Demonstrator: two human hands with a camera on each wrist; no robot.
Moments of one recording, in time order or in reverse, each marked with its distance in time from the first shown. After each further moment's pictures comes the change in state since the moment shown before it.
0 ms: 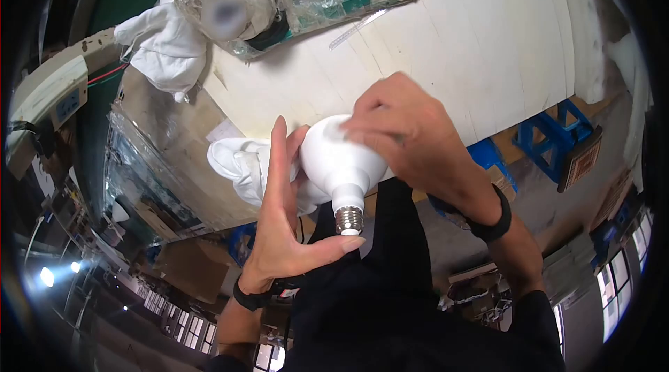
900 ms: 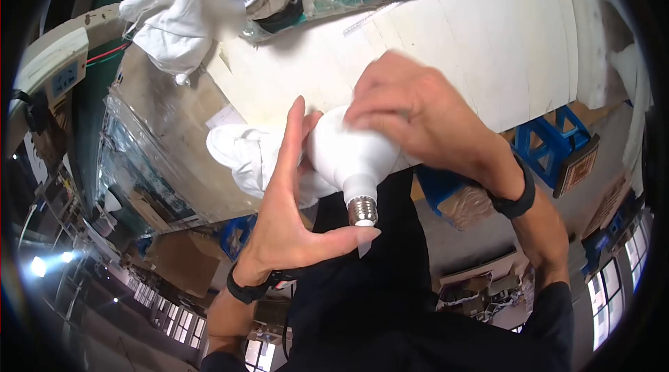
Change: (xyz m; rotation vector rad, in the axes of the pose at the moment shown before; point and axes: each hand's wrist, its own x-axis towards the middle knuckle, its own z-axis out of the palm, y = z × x) left_hand 0.001 0.003 -0.002 0.101 -0.026 -0.046; right_hand 0.023 0.007 -0.015 0.069 -0.201 -0.068
